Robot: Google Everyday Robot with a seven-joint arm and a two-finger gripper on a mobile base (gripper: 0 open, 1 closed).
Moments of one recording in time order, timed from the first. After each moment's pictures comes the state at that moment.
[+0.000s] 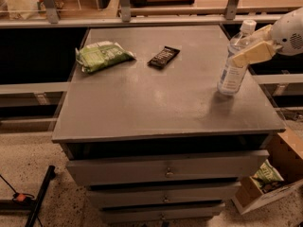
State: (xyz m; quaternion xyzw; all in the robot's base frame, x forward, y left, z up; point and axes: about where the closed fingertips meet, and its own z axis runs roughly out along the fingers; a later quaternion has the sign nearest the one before) arm 0.604 -0.246 0.939 -0.46 0.78 0.16 0.40
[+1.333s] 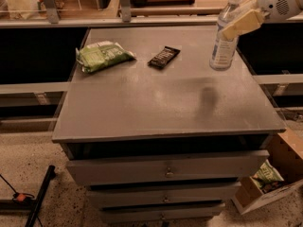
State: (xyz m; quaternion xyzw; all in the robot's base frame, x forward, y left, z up) arm 0.665 -0.229 0.989 -0.48 0.76 0.14 0.41
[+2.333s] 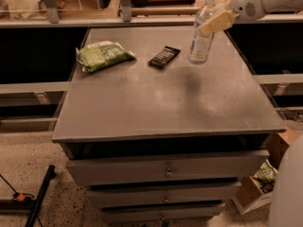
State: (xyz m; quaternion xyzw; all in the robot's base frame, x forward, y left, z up) arm 0.717 -0.182 0.974 -0.49 0.73 0.17 0.44
